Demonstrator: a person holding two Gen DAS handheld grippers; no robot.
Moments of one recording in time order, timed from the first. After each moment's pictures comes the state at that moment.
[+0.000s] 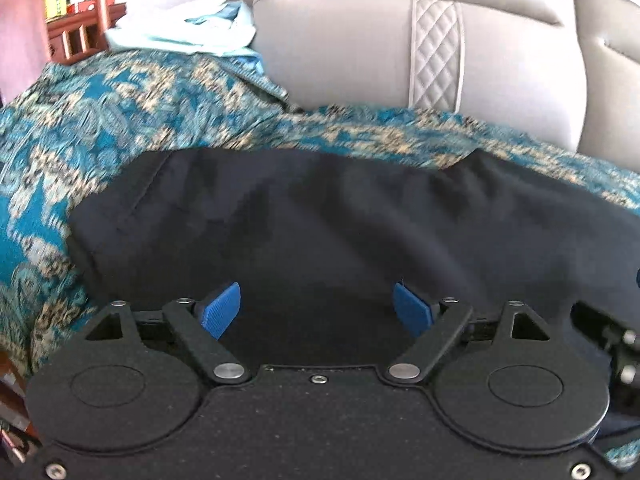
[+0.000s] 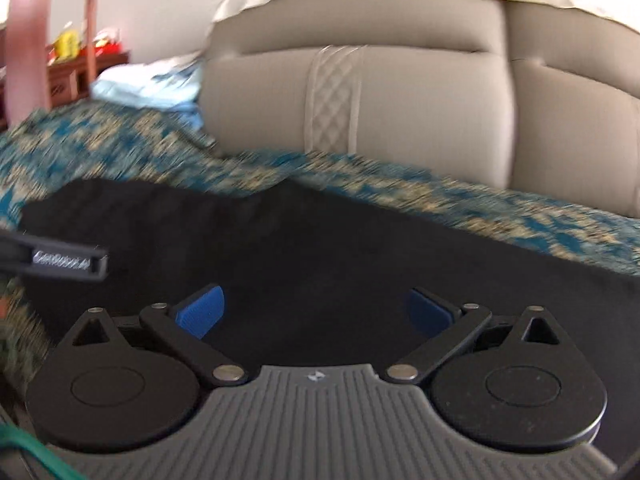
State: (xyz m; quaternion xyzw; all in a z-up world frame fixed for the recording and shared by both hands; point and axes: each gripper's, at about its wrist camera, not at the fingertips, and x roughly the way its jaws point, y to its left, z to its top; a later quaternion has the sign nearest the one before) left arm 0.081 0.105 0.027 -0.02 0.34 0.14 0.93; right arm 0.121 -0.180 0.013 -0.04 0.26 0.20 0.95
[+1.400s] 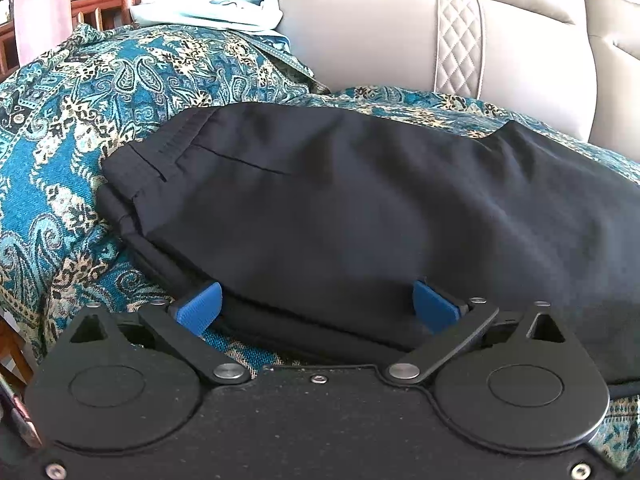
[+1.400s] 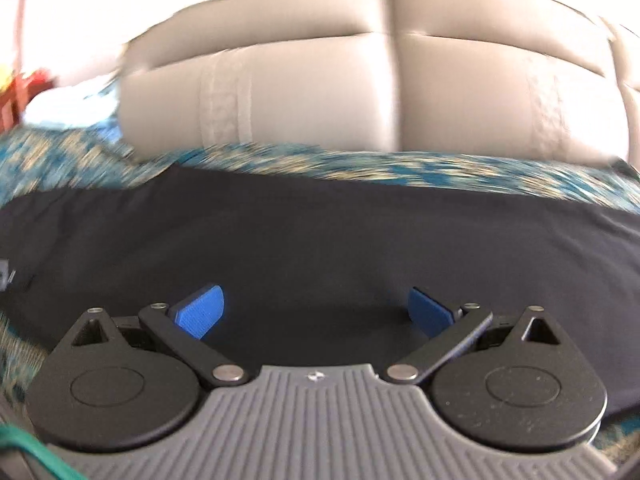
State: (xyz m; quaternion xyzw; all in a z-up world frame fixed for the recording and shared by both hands) left arm 0.049 0.140 0.004 -0.04 0.34 0.14 0.93; right arm 0.079 -0.284 0.002 0.03 0.26 0.07 0.96
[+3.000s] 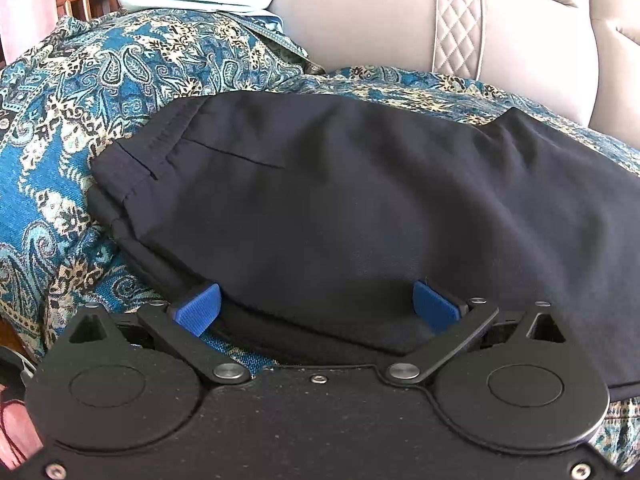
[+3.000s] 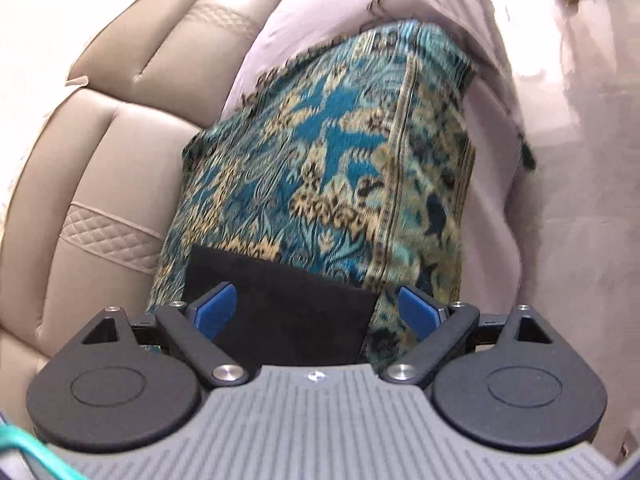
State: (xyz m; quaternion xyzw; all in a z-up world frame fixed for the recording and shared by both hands) left arm 0.062 0.150 0.004 -0.03 0.38 0.13 0.92; right arm -0.024 -0.657 -0.005 0.54 0.20 -0.31 0.76
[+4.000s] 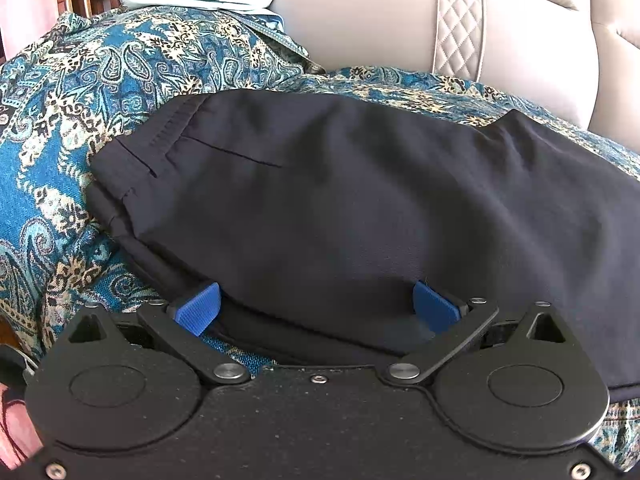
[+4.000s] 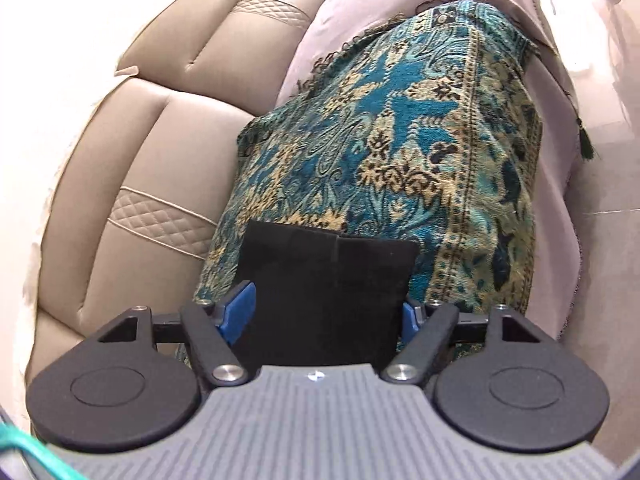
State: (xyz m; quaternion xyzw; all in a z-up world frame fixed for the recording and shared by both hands) left arm 0.062 0.151 0.005 -0.04 0.38 0.13 0.92; right arm -0.005 -0.640 -0.012 0.54 0.16 -0.25 0.79
